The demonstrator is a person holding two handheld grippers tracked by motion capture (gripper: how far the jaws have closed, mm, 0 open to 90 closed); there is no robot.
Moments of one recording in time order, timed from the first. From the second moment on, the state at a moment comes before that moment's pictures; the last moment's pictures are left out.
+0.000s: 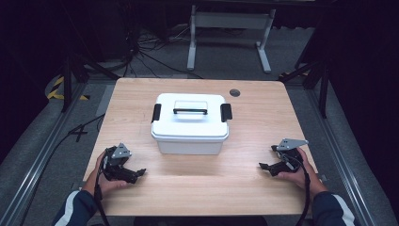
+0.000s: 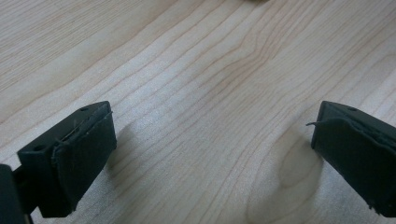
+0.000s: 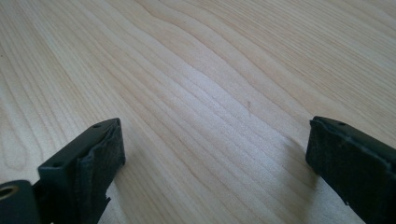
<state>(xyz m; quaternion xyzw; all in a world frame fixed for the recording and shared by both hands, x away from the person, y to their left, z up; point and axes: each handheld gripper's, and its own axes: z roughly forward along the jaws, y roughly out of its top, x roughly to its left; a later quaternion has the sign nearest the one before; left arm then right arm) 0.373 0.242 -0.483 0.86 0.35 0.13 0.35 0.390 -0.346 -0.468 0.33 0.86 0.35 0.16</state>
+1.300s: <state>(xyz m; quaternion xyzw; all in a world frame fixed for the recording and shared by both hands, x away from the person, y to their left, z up) 0.374 0.242 -0.483 0.86 0.35 0.13 0.35 0.423 -0.290 -0.301 0.20 0.92 0.28 0.21</state>
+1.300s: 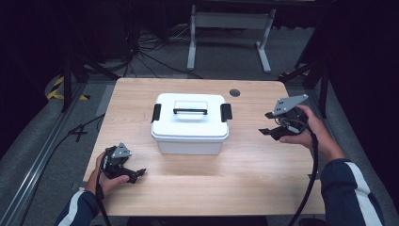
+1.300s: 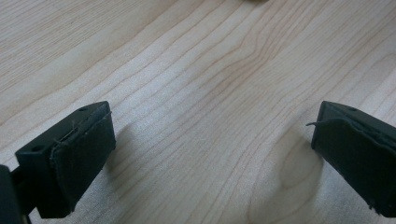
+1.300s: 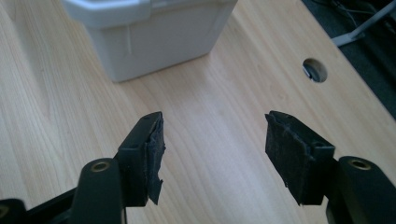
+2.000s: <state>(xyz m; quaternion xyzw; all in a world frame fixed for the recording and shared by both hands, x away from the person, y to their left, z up) 0.374 0.243 -0.483 0.86 0.35 0.13 0.35 0.447 -0.215 -0.258 0.12 0.94 0.25 0.22</state>
